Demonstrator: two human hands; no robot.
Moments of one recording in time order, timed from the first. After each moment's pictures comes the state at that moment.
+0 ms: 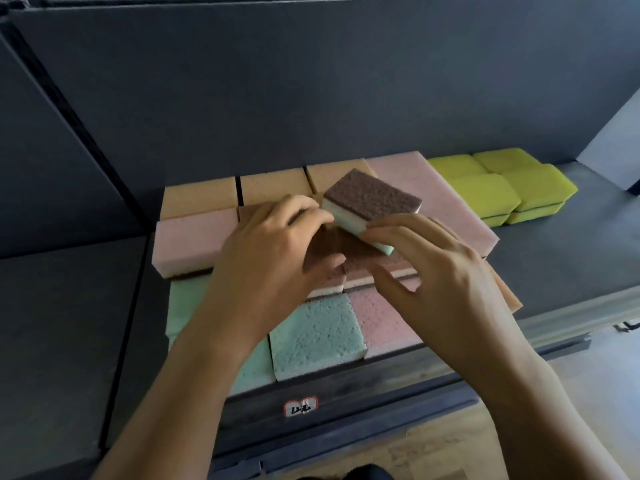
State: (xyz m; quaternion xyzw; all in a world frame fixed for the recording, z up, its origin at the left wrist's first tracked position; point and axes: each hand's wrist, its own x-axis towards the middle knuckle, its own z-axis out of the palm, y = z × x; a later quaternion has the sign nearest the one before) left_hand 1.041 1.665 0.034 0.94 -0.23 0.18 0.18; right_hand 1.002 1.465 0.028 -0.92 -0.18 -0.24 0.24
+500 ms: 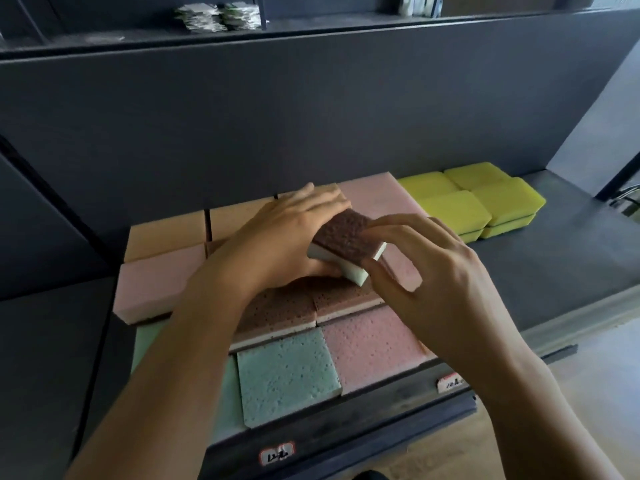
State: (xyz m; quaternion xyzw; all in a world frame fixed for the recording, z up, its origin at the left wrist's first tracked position) left_hand 1.124 1.624 0.051 0.93 -0.34 -0.02 0.14; right_hand 1.026 1.434 0.036 -0.92 -0.14 -0.27 0.25
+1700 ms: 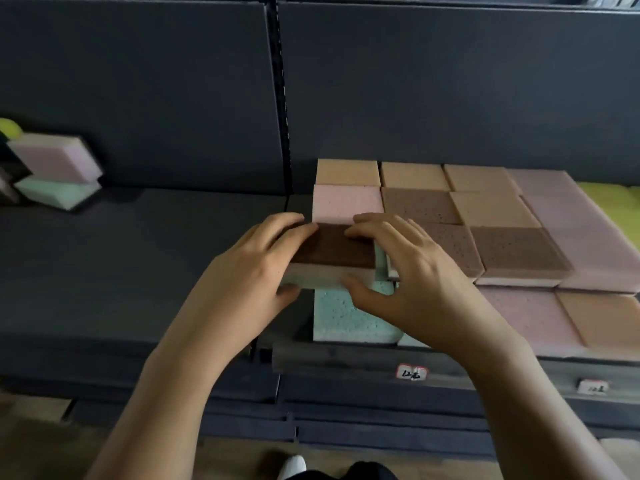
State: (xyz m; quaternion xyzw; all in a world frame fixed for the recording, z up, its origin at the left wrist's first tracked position) left_hand 0.945 1.820 0.025 0.97 -0.13 0.16 0.15; right_hand 1.001 1.602 0.024 -0.88 -0.36 -0.09 0.28
